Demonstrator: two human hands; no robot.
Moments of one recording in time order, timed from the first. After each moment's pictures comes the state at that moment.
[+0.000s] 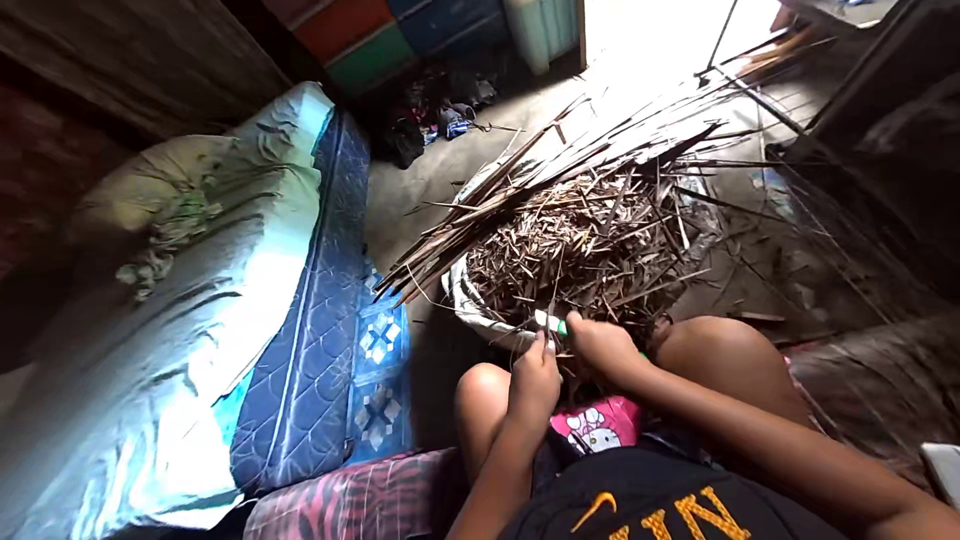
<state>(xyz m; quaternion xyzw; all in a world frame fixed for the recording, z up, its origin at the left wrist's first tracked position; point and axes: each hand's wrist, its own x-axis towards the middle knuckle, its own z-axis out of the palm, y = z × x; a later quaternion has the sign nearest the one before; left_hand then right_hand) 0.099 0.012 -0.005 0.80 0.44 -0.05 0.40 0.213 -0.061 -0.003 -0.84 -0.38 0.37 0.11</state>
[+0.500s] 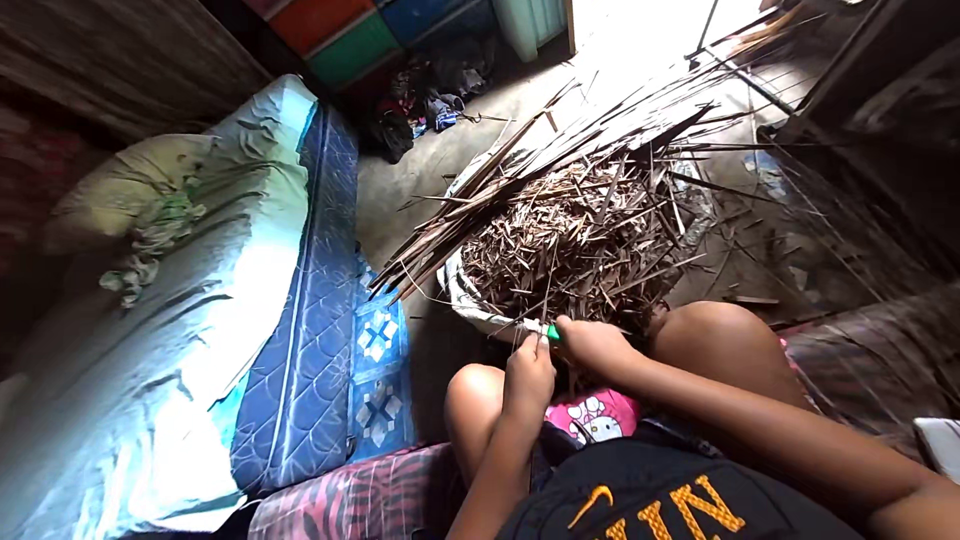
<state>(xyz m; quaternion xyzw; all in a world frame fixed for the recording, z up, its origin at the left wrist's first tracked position) 0.091 0.016 -0.002 0.80 0.45 -0.06 0.39 0.206 -0.058 0.000 -0.80 -0.41 0.42 0.12</state>
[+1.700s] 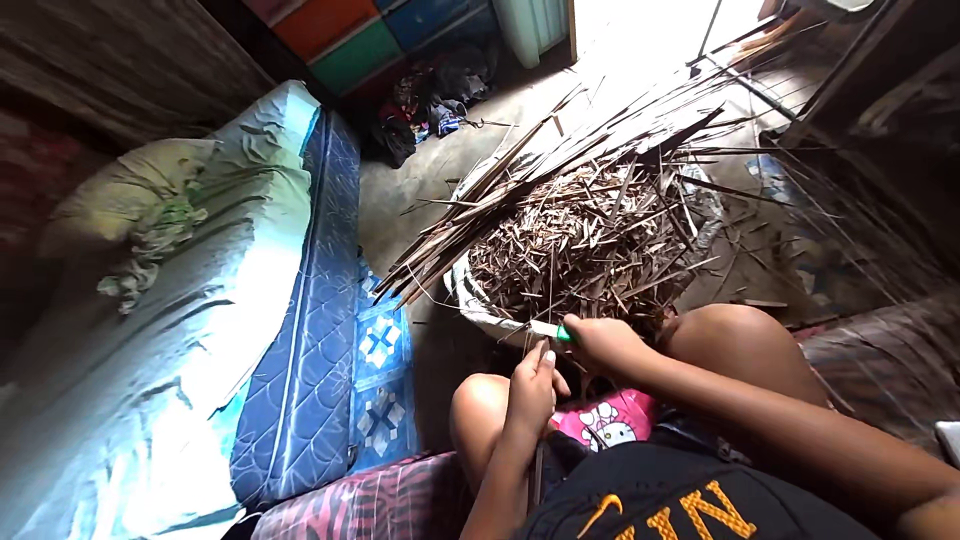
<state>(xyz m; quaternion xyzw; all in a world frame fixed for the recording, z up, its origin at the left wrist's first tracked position) 0.062 0.028 -0.006 0.68 0.41 0.01 0.61 0.213 -0.052 -0.008 -0.81 -0.45 0.36 0.13</state>
